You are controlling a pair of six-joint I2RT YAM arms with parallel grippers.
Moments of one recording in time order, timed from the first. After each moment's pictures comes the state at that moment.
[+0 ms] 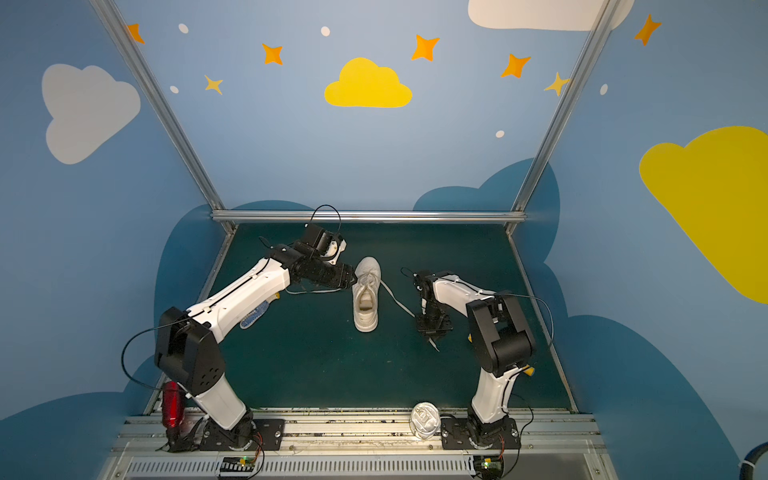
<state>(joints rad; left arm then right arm) -0.49 1.72 1.51 -0.78 0.19 -0.32 0.42 1.83 1.14 -1.03 -0.05 0.28</state>
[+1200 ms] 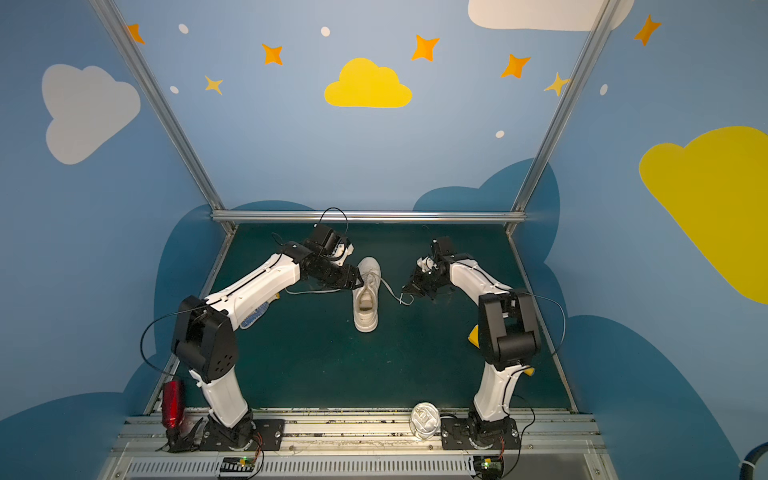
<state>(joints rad) -0.48 1.84 1.59 -0.81 0.31 -0.34 0.28 1.89 1.33 -0.61 -0.71 0.64</state>
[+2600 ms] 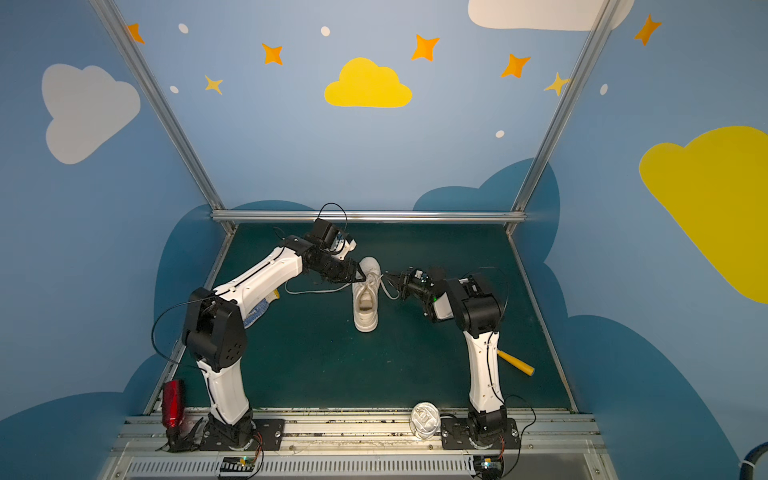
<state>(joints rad) -0.45 1.91 1.65 -0.80 0.45 -0.35 0.32 2.24 0.95 1.21 -0.81 2.00</state>
